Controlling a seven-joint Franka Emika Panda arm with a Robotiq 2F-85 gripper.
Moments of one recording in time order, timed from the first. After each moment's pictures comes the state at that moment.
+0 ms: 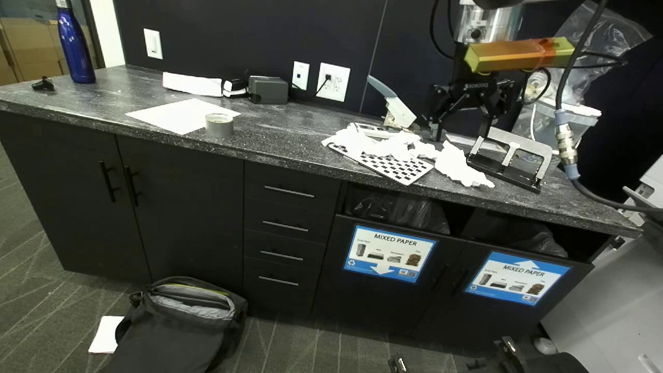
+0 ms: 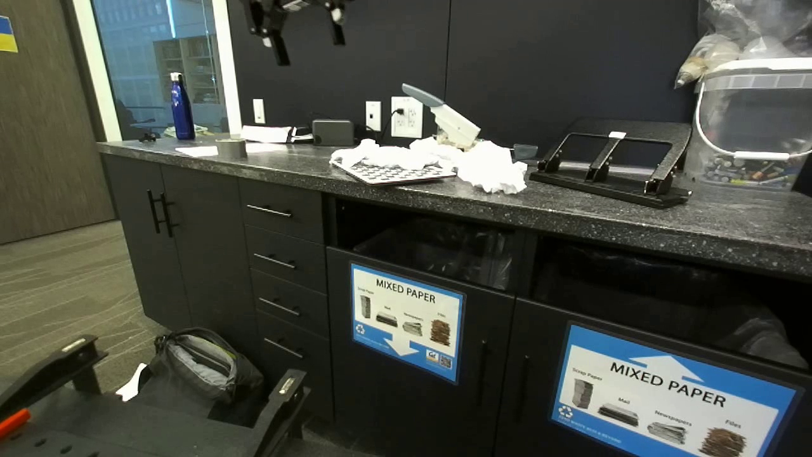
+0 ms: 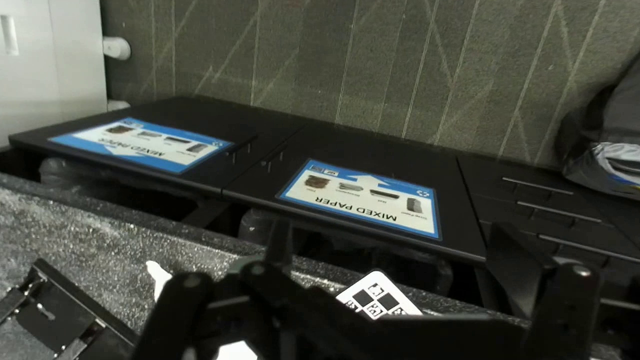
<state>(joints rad) -0.03 -0.26 0.14 -2.29 -0.27 2.04 0.32</state>
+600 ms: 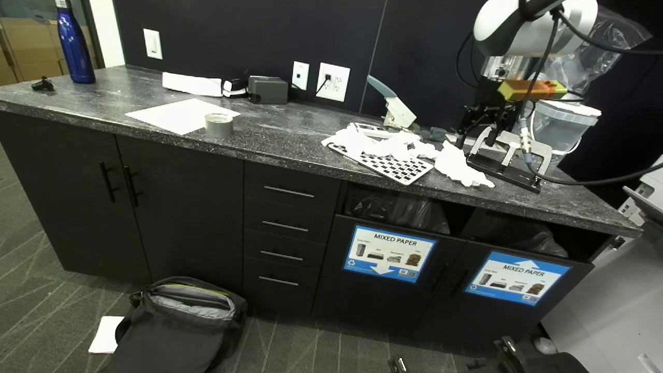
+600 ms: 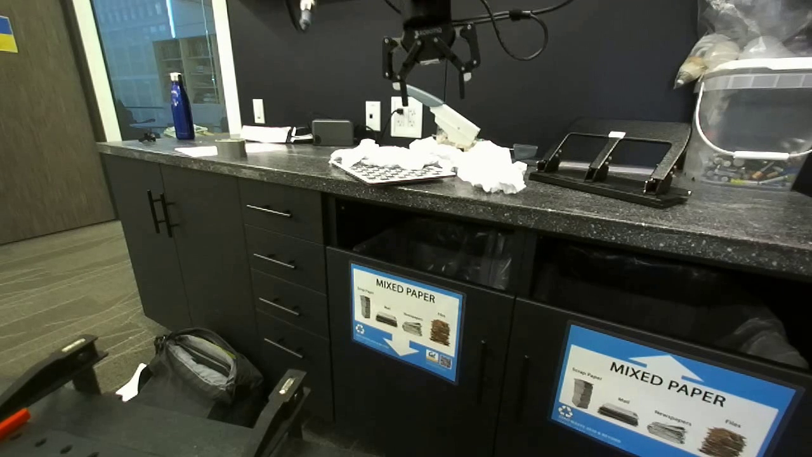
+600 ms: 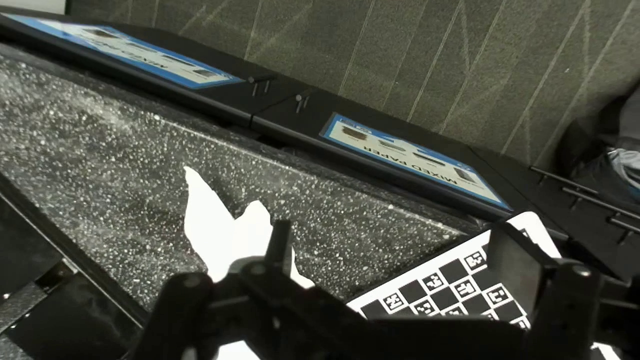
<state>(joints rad) -0.13 0.17 -0.08 -1.92 -0.16 2.15 -0.20</state>
